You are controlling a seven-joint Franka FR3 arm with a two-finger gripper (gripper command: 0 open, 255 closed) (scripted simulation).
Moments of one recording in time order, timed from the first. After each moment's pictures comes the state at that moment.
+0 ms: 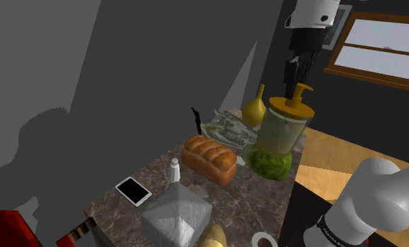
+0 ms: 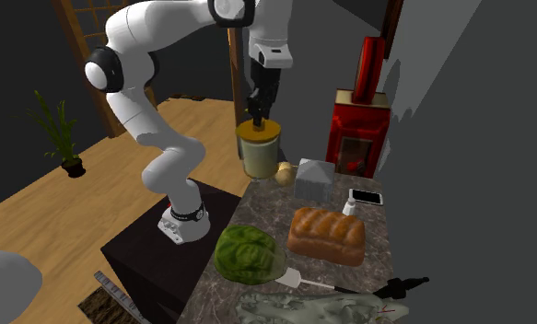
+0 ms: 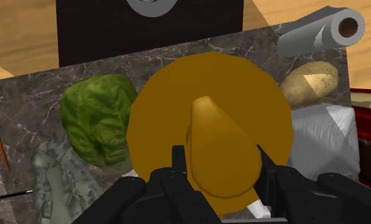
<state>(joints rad) 0.07 -0.61 0.11 -1.95 0.09 1.23 0.17</state>
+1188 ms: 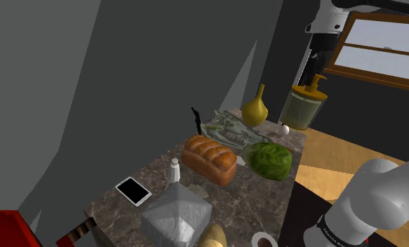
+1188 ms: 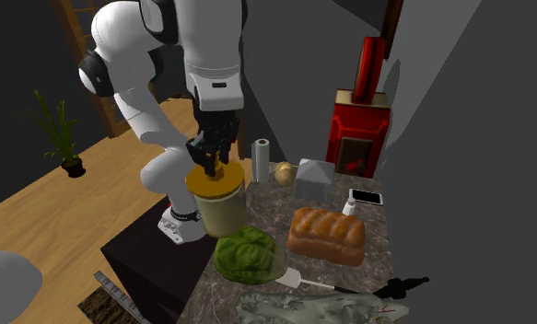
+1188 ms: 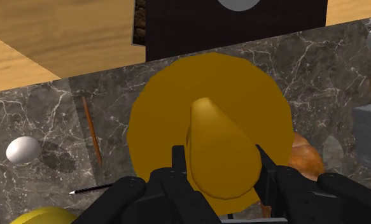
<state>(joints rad) -0.01 -0.52 -0.26 -1.87 -0.15 1.26 -0.29</state>
